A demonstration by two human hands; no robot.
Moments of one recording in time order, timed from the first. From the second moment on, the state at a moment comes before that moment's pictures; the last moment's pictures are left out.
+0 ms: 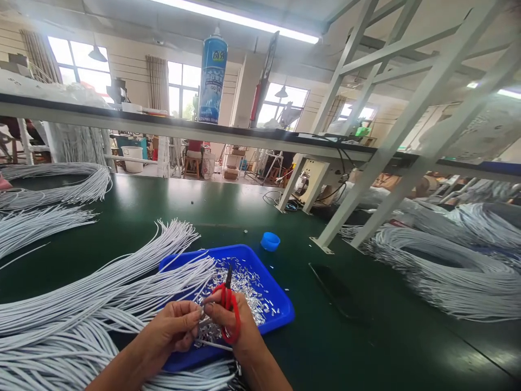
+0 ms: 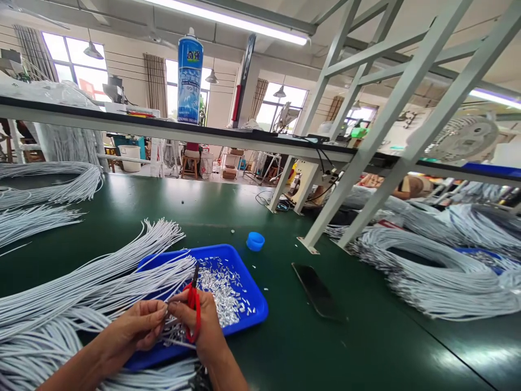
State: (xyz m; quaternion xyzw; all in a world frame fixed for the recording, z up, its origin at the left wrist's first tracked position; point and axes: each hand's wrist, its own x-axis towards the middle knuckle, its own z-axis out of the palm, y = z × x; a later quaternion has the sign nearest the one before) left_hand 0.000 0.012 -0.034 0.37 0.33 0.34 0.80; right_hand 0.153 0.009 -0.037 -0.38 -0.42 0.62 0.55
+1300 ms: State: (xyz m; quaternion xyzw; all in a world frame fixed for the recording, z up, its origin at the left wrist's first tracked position) left_hand 0.010 0.002 -0.034 0.45 0.40 0.45 0.66; right_hand 0.164 0.001 -0.017 -0.41 -0.43 0.65 0.48
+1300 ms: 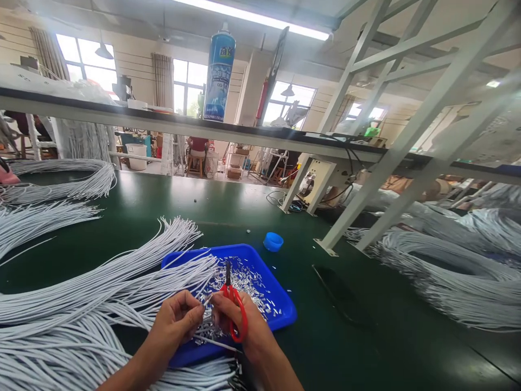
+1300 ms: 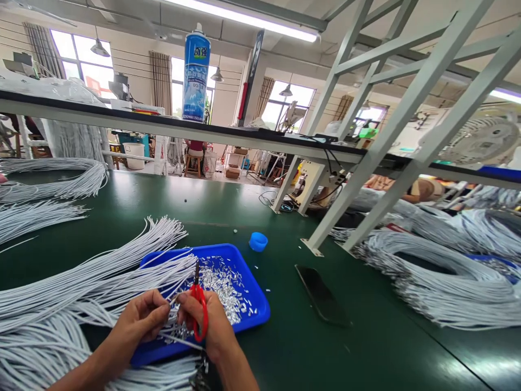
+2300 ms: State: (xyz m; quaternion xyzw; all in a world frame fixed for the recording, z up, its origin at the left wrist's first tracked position) left_hand 0.007 0.006 -0.034 0.41 0.45 0.44 0.66; right_hand 0.149 -0.005 -0.047 -0.49 -0.63 0.29 0.53
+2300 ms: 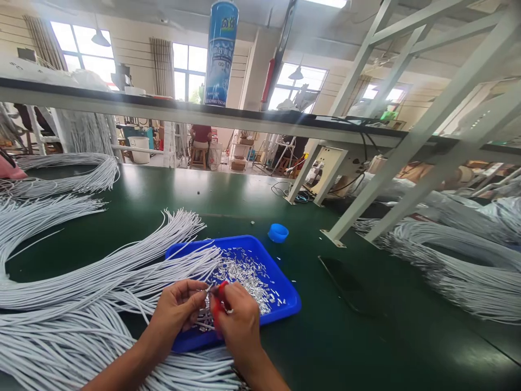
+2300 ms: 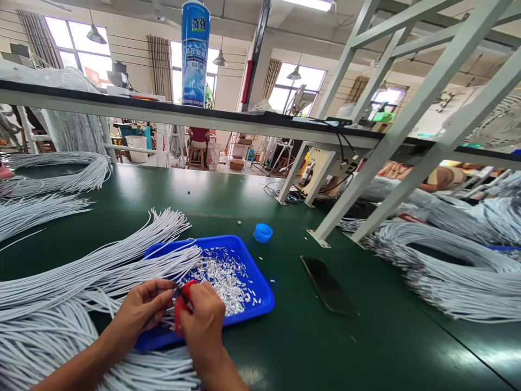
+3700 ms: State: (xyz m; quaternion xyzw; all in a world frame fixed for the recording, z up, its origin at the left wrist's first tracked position) left_hand -0.017 0.016 -0.007 0.47 0.35 0.35 0.73; right_hand 0.163 -0.002 -0.027 -0.52 -0.76 0.20 0.33
